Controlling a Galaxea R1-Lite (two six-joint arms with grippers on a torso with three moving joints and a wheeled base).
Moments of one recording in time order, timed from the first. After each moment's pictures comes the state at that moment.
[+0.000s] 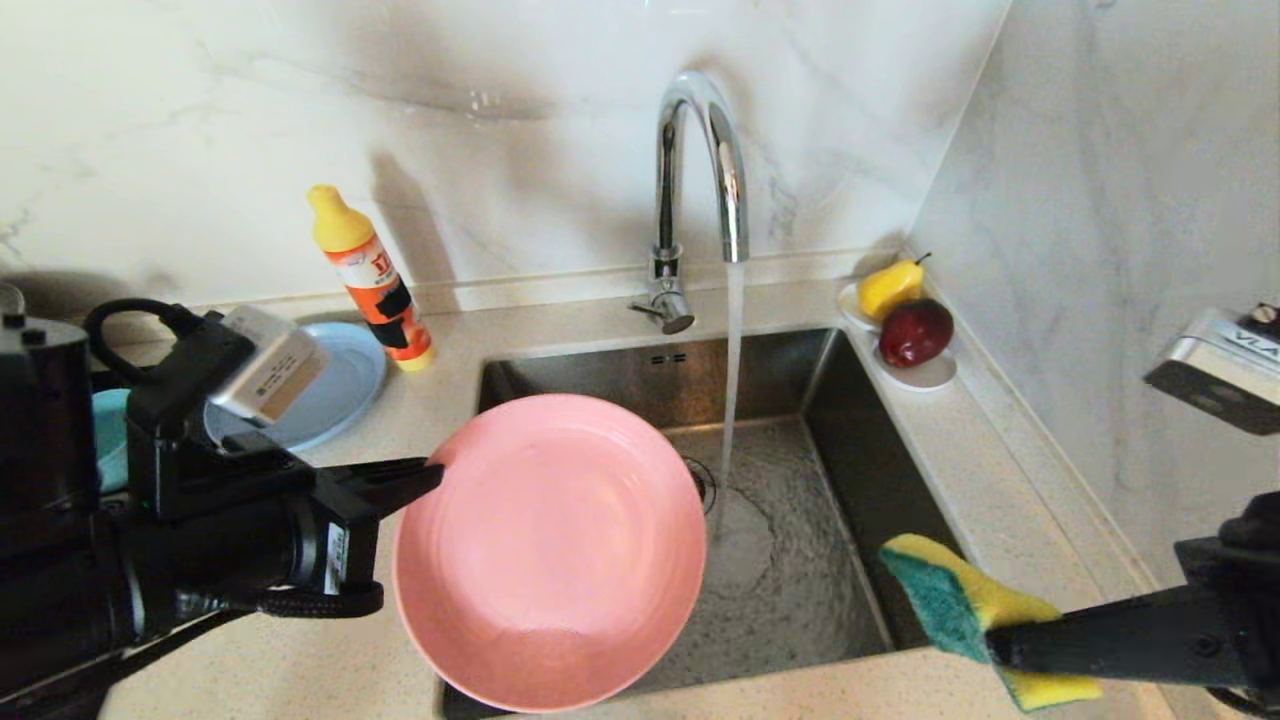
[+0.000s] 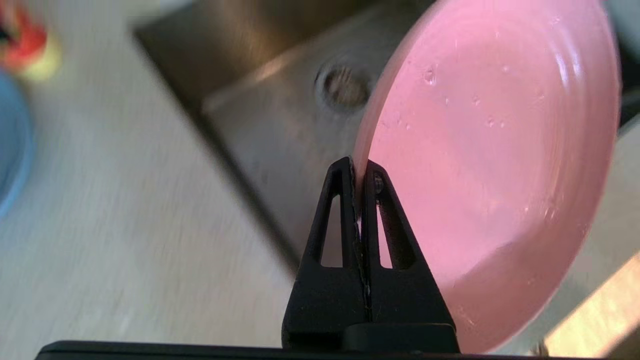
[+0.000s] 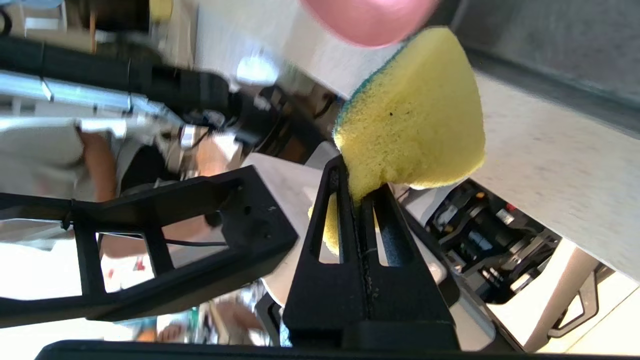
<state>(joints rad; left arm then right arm) -0.52 1.23 -0.68 -0.23 0.02 0.09 0.62 1.19 -1.05 0.40 0.54 0.44</state>
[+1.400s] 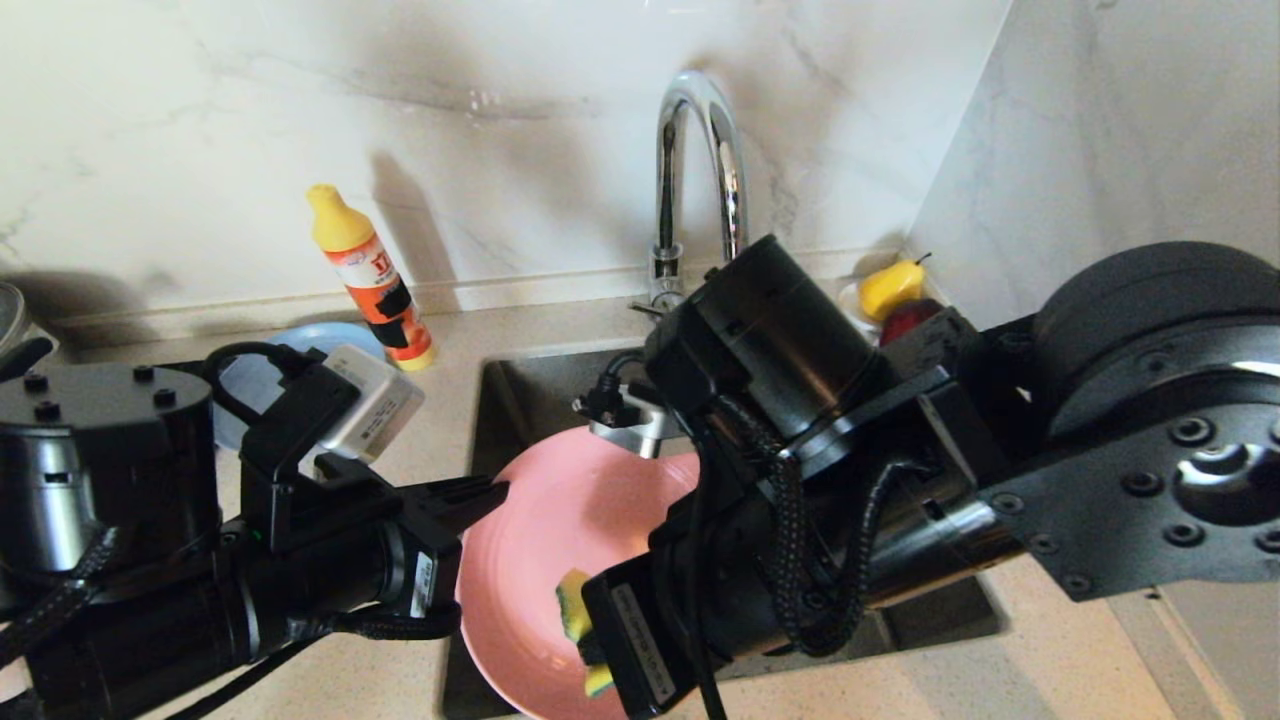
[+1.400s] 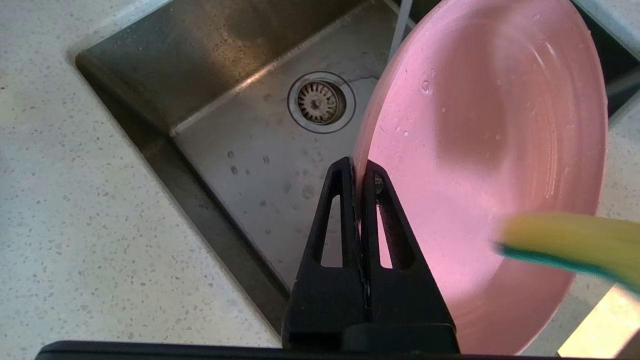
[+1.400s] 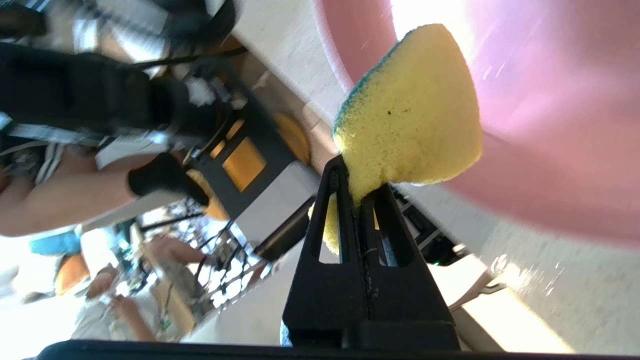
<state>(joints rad) -0.61 1.34 -0.60 -0.44 0.05 0.11 1.00 1.87 -1.66 0.57 0.22 0.44</state>
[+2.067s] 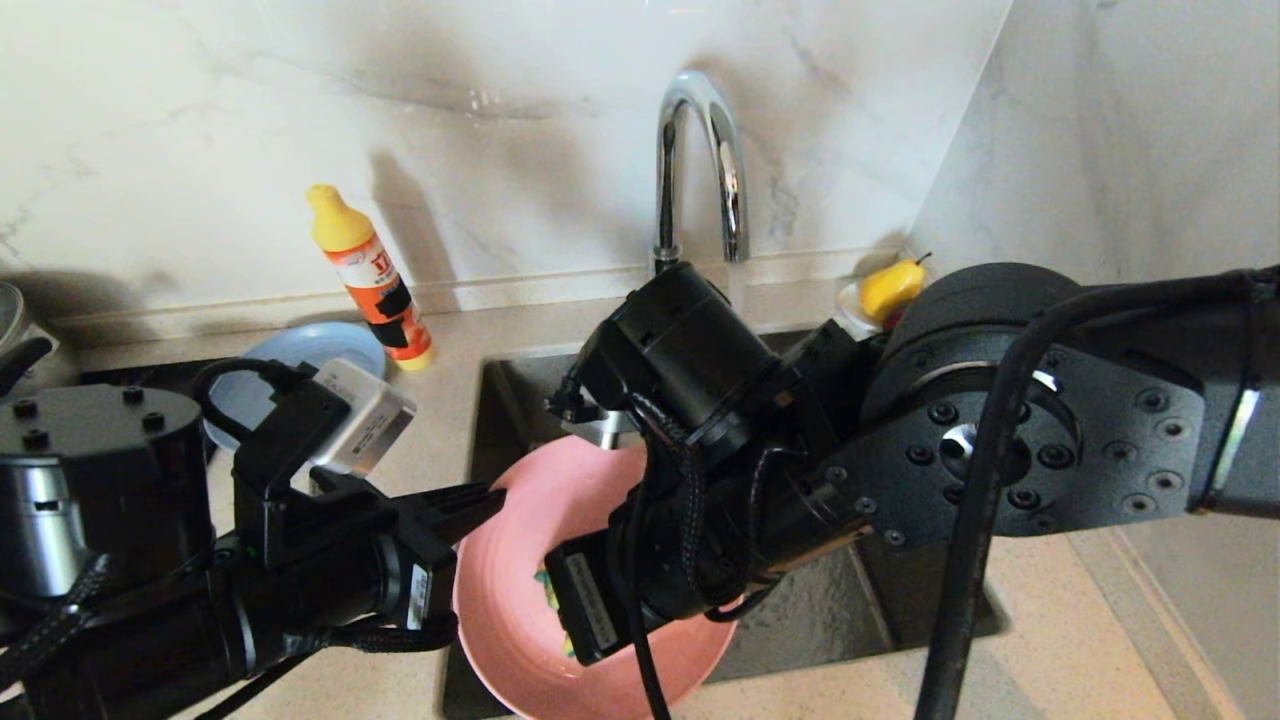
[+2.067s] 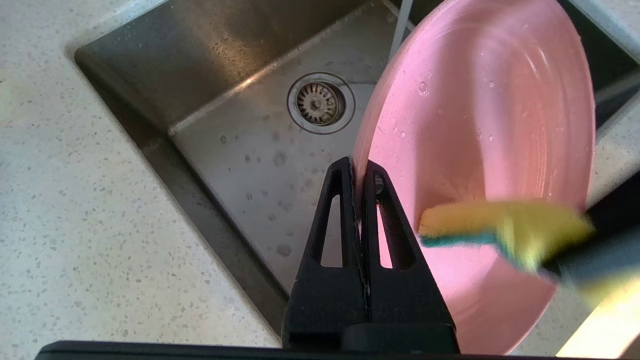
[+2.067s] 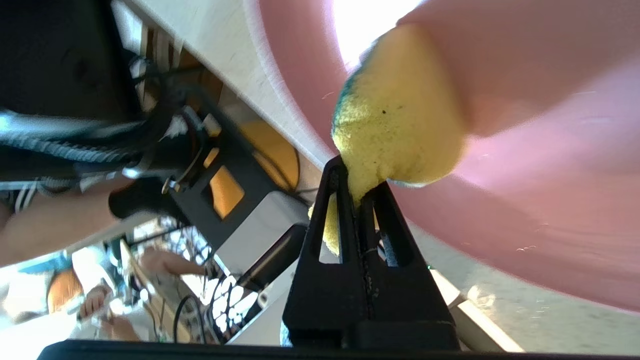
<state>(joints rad) -0.61 1.33 -0.55 -0.50 0.05 0.10 0.97 1.99 -1.79 0.61 0.19 0.44</state>
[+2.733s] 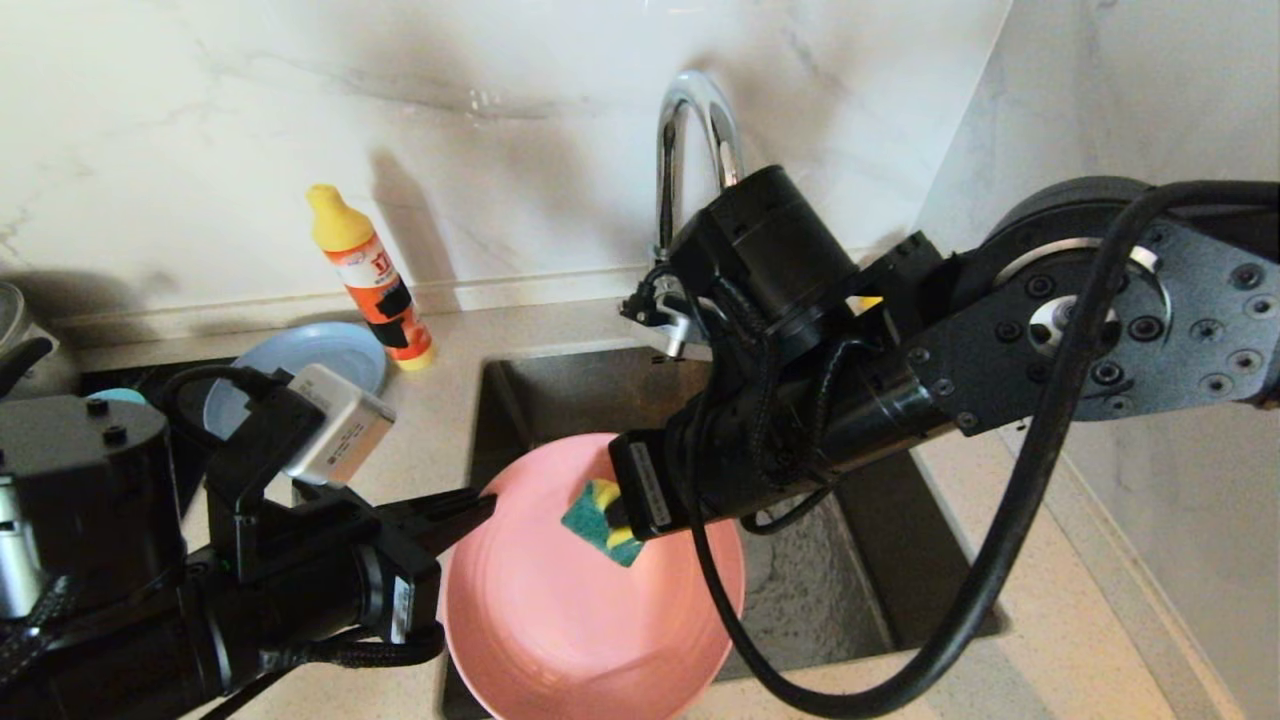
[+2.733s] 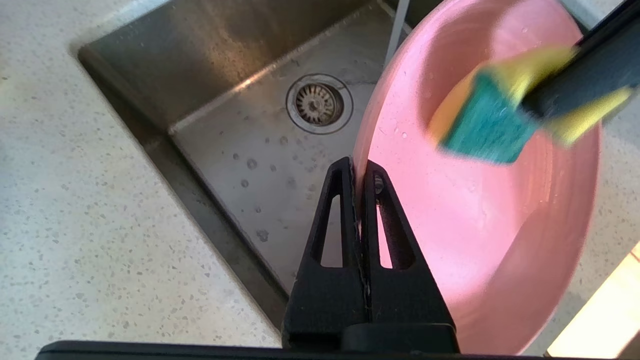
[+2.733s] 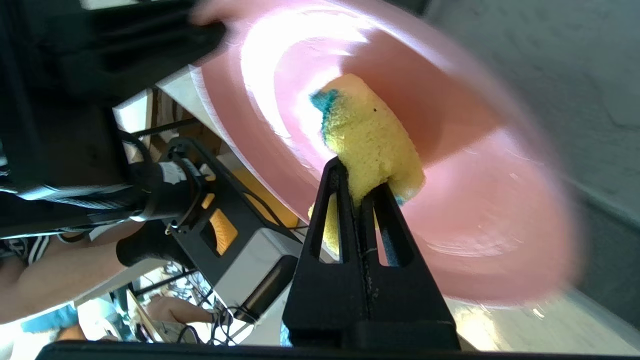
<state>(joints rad) -0.61 1.30 -0.53 -0.51 0.05 0.10 0.87 1.95 -1.85 0.63 0.19 0.44</state>
